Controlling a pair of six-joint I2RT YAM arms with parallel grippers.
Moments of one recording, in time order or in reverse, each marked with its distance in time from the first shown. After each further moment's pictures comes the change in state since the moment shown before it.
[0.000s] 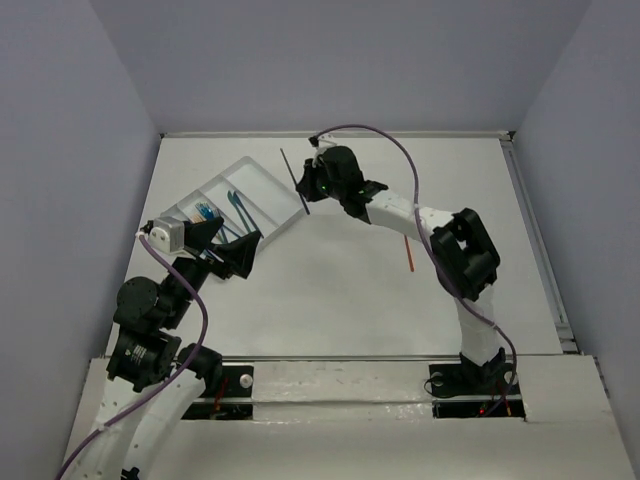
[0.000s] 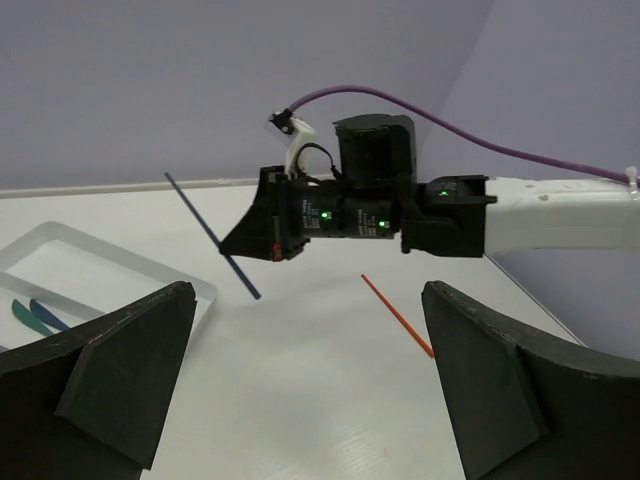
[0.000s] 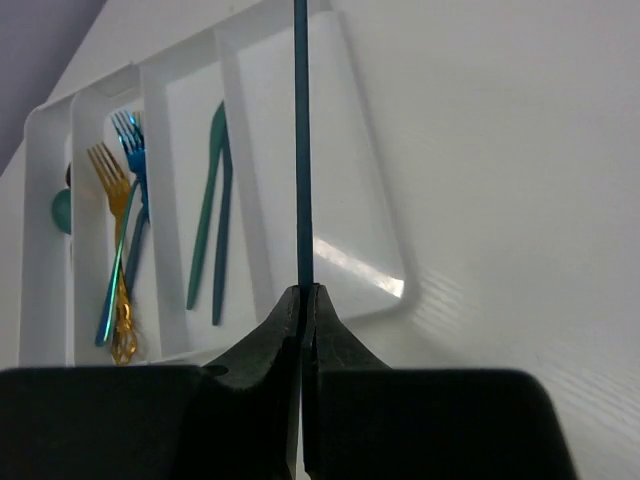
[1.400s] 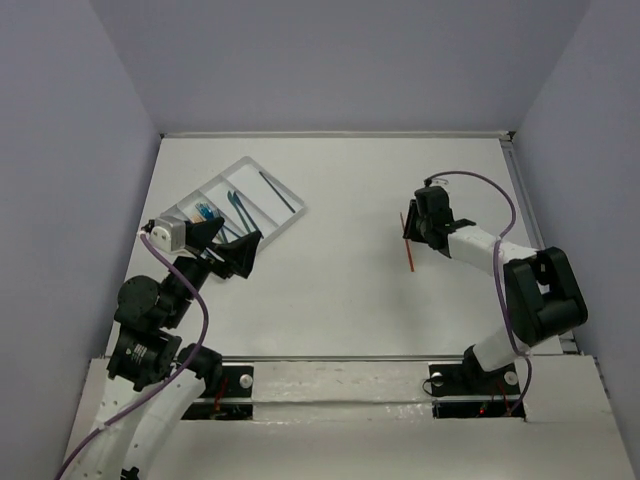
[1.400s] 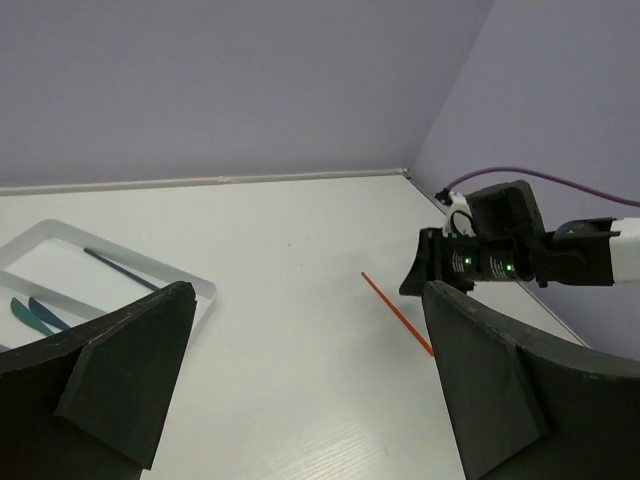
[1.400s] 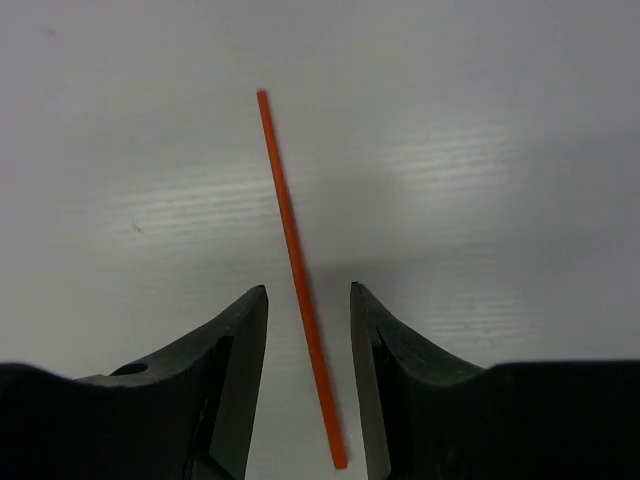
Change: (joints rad) left arm 0.000 0.006 0.000 0.000 0.001 0.000; right arm -0.333 -0.453 -0.650 -0.122 0.252 0.076
